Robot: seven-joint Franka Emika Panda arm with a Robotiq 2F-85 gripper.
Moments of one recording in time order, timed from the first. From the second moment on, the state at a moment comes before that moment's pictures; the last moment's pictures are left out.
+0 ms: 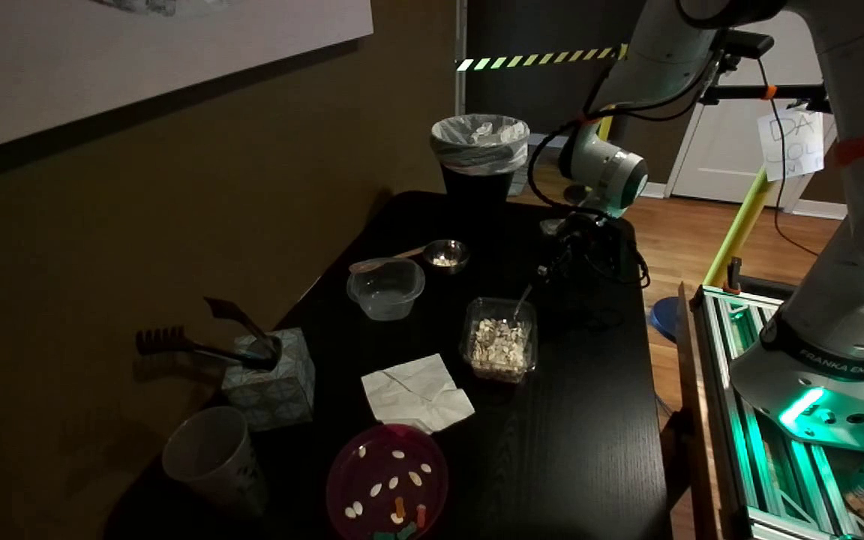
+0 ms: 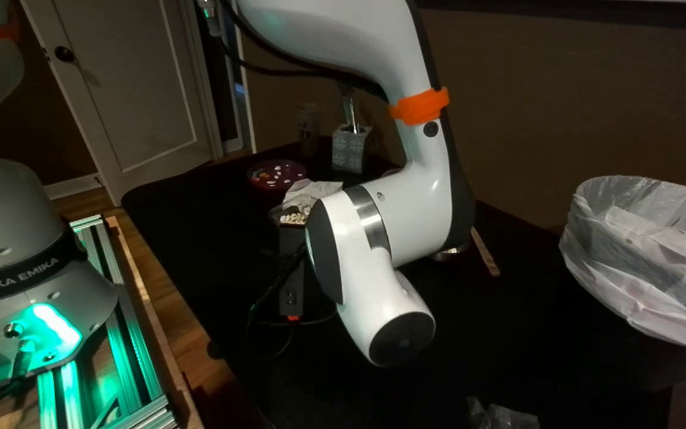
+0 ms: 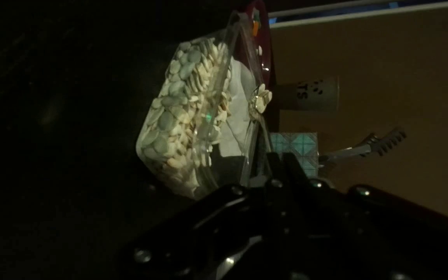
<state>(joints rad) -0.46 0.61 -0.31 -2.29 1.23 1.64 -1.27</state>
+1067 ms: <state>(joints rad) -0.54 0.64 -0.37 -2.24 1.80 1.61 -1.27</state>
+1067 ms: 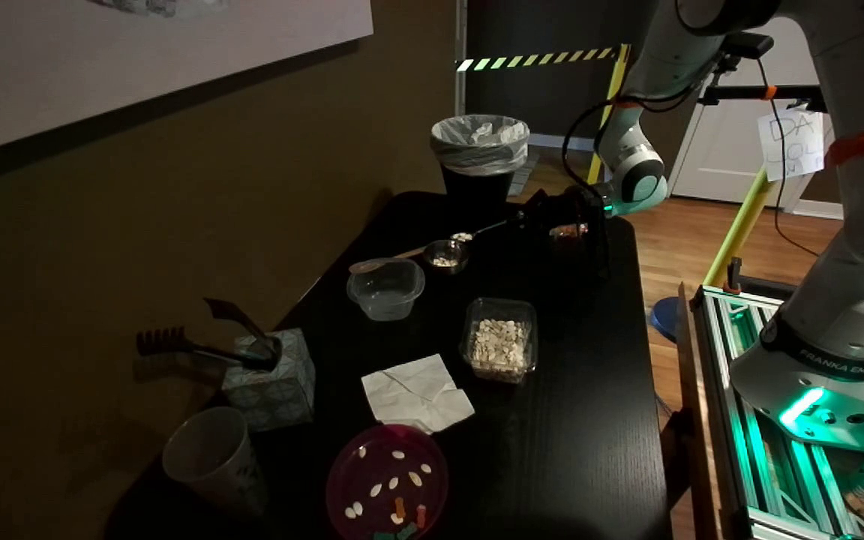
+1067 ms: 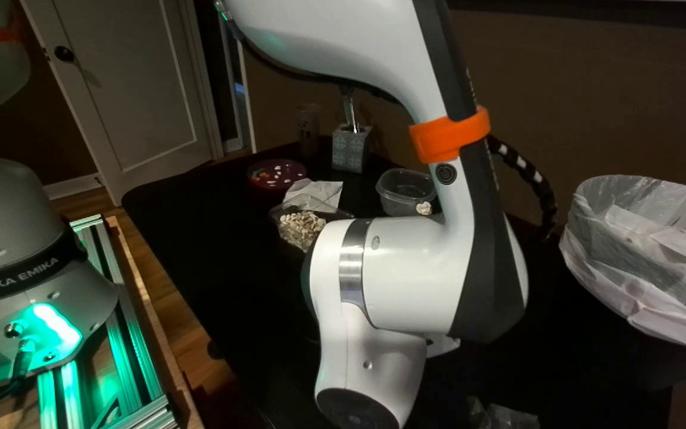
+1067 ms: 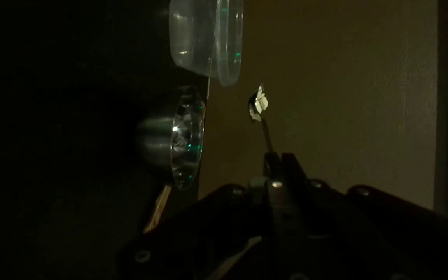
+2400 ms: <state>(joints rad) -0.31 0.50 -0.38 -2.40 2.23 1.95 -1.74</state>
